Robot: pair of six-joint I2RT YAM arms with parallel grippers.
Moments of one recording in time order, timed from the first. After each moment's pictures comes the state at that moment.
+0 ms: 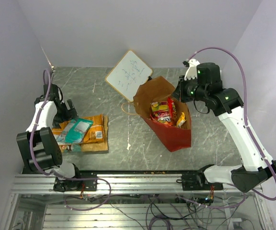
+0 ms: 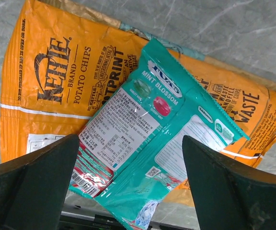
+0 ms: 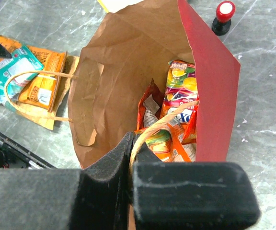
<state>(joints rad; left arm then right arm) 0.24 1.49 1.08 -0.80 -0.01 -0.21 0.44 1.27 1.57 -0.89 -0.14 0.19</state>
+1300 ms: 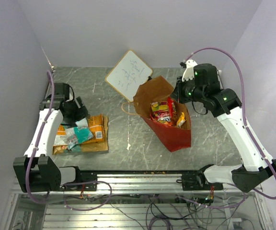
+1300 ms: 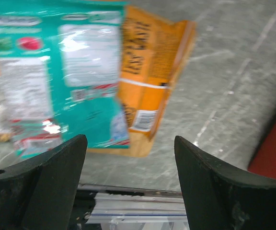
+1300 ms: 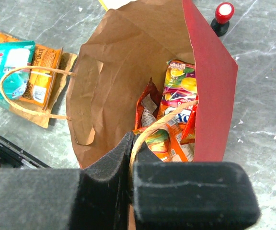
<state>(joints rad) 0.07 1.25 1.10 -0.98 0.08 -0.49 0.48 1.27 1.57 -0.89 -0.10 0.17</state>
